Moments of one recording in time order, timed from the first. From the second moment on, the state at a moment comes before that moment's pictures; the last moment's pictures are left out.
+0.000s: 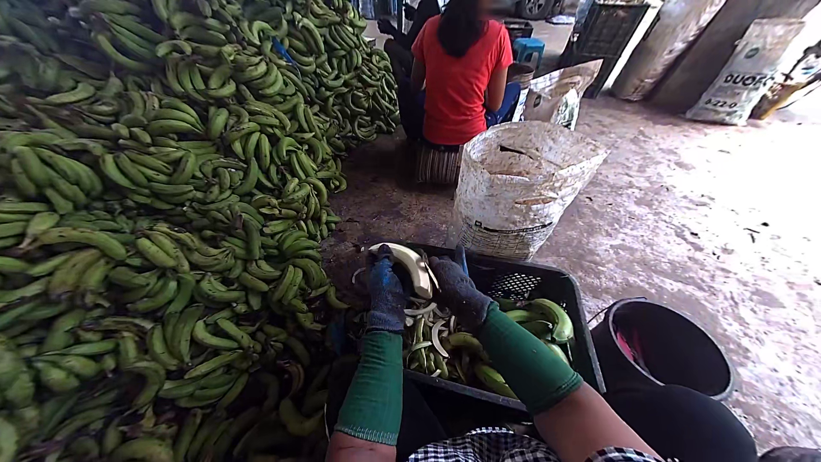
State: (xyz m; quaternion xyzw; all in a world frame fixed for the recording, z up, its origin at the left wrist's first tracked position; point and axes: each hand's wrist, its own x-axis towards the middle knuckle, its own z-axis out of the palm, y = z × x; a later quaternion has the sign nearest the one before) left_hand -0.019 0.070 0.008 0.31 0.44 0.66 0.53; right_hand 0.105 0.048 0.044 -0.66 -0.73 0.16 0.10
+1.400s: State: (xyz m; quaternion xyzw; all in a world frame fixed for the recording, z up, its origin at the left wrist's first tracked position) left_hand -0.021 0.061 -0.015 0.37 0.46 0.55 0.59; right_hand 0.102 0.040 0.030 -0.64 -0.76 0.09 -0.01
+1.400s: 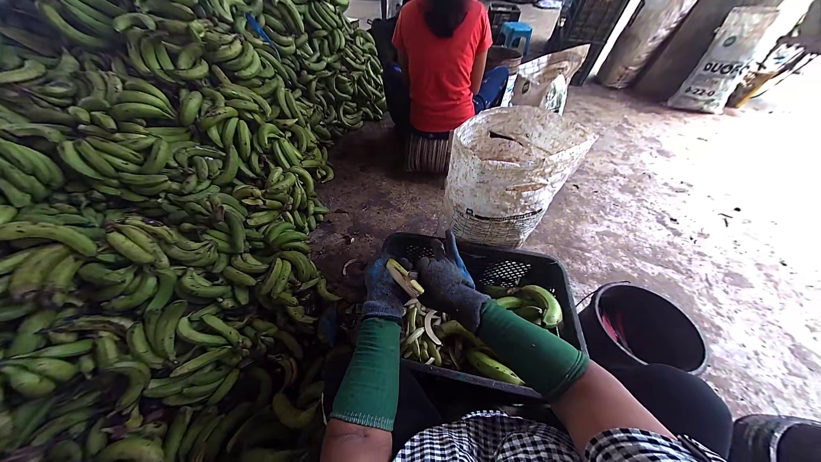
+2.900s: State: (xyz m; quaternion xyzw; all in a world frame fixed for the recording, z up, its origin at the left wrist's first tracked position) left_hand -0.018 0.042 0.005 0.58 0.51 0.49 0.41; right_hand 0.096 0.038 0.076 -0.69 -0.72 0.11 -0.02
